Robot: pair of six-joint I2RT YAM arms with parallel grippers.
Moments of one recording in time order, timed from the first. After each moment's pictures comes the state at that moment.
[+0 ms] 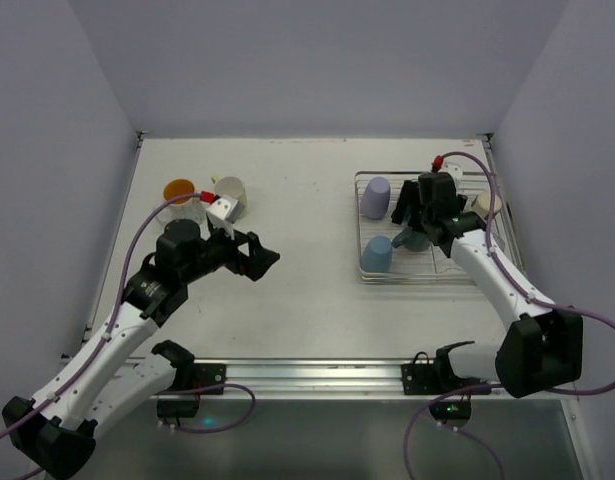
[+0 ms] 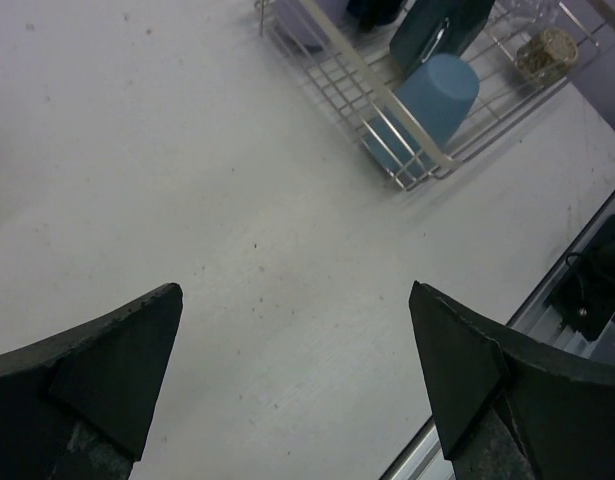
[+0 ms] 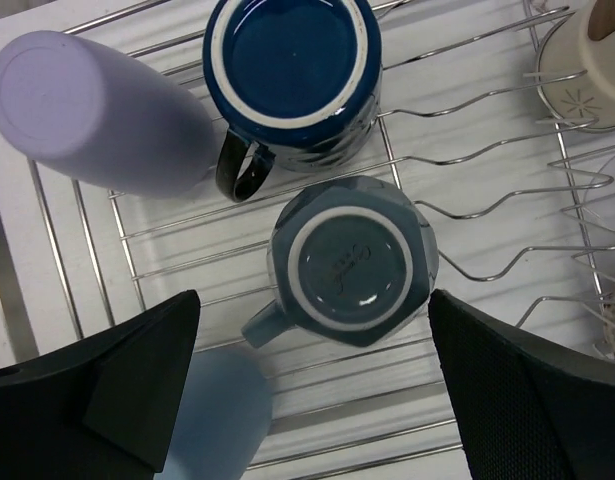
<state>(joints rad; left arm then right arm) -0.51 0.80 0.77 -0.29 0.29 -0.23 0.26 1.27 0.99 -0.47 0.33 0.42</state>
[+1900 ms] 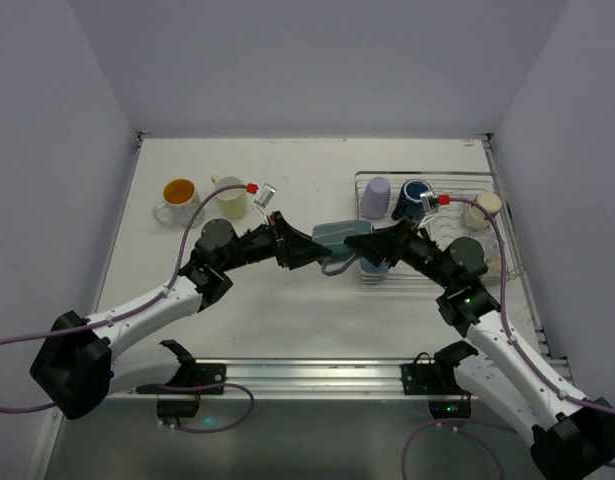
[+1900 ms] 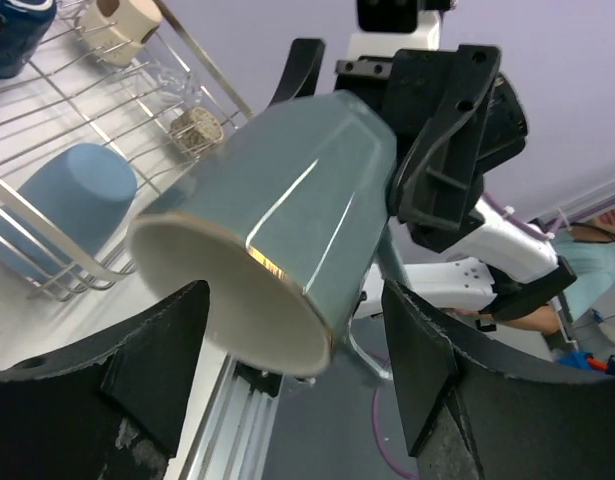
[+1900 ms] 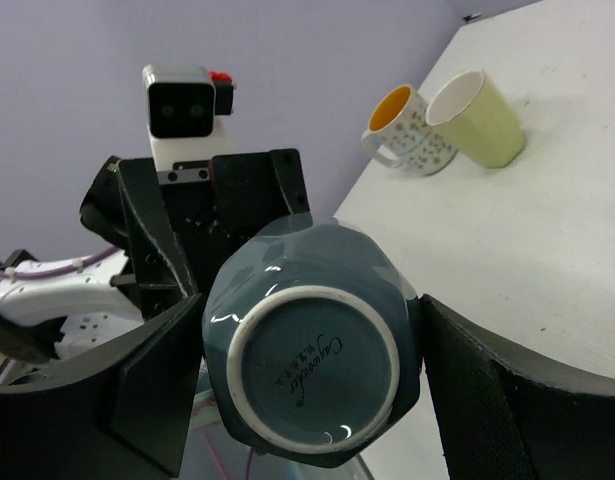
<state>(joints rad) -0.67 1.15 0.62 0.63 0.60 -0.95 0.42 0.74 0.52 0.34 -0.49 0.92</state>
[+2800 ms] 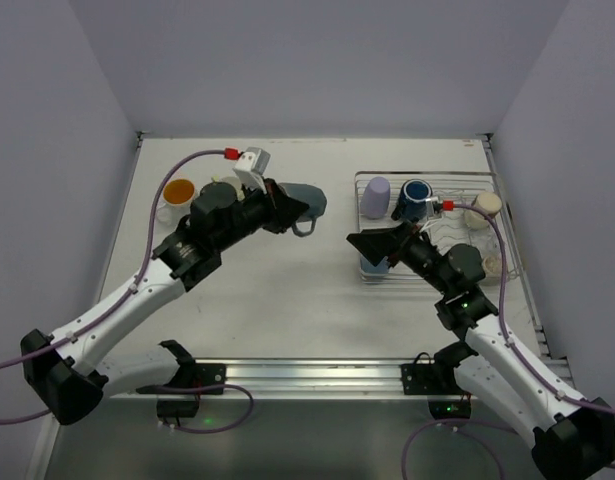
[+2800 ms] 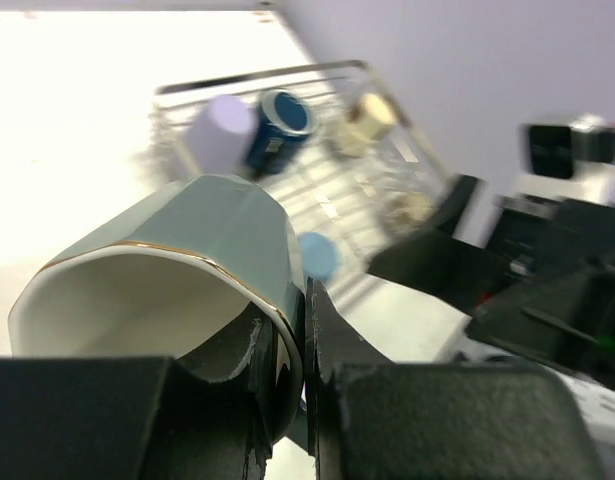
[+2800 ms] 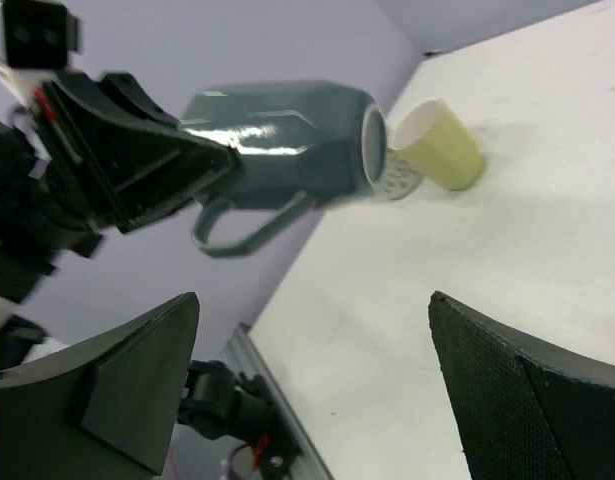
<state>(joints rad) -0.70 1.08 0.99 -0.03 0.14 -0.56 0.45 0.74 0.44 0.45 -0.40 0.92</state>
